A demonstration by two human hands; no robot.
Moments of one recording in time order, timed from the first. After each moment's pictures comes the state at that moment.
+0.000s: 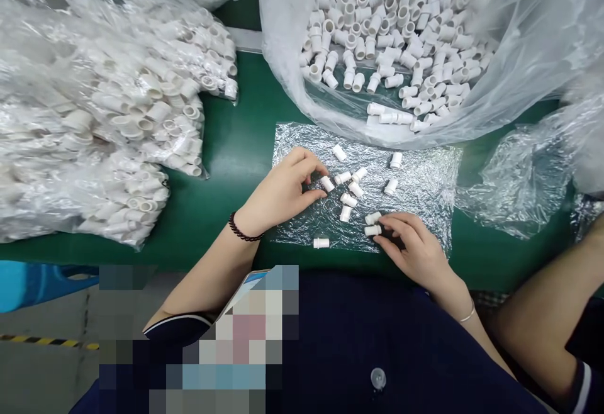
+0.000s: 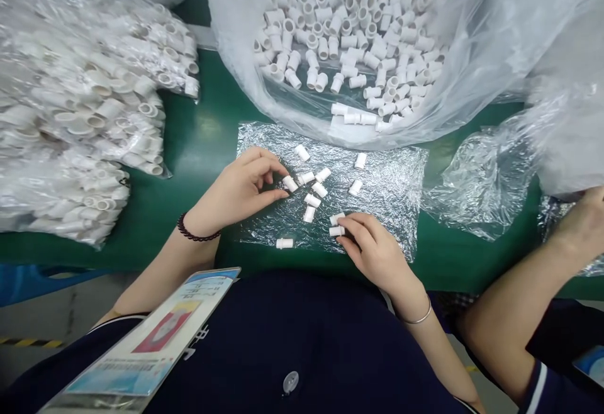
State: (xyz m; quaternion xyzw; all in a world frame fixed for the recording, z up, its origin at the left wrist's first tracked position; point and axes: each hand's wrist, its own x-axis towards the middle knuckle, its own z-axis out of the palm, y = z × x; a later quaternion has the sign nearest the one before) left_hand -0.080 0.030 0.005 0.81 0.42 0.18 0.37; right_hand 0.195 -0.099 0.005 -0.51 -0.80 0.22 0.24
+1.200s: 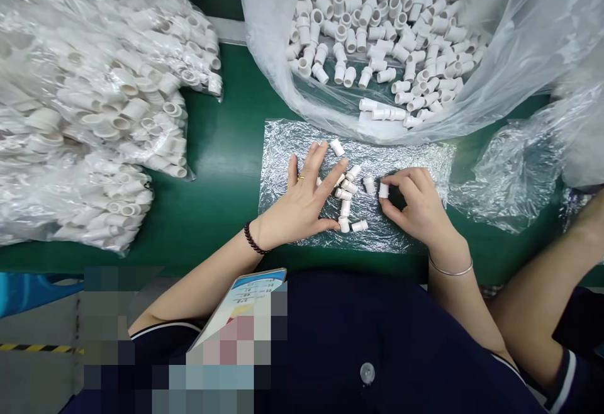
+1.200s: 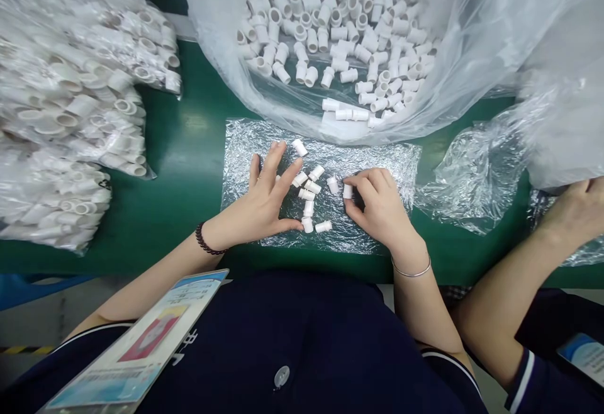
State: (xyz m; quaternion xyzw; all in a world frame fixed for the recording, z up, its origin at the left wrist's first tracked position) left_hand -0.053 -0.002 -0.017 0.88 0.35 0.14 0.28; right_hand 0.216 -0.035 -0.004 -0.53 -0.82 0.14 0.19
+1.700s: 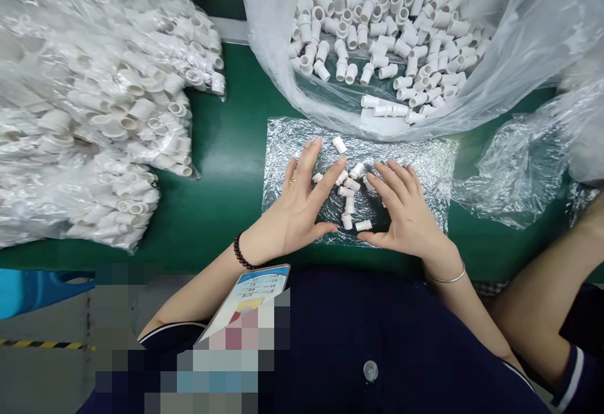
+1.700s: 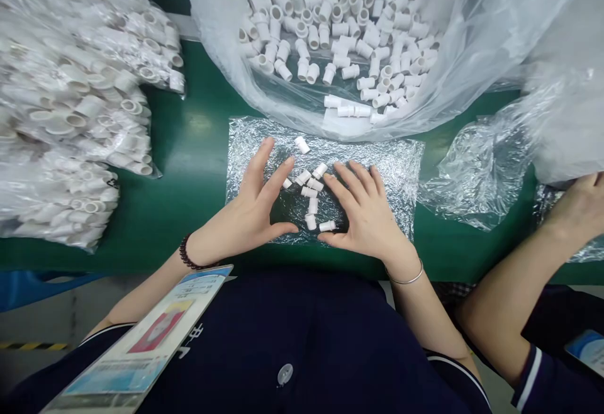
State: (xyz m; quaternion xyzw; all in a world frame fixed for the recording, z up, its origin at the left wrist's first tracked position) left_hand -0.065 -0.010 0.008 0.88 0.35 0.16 0.29; right_hand 0.193 -0.054 0.002 -0.48 -0.85 0.16 0.15
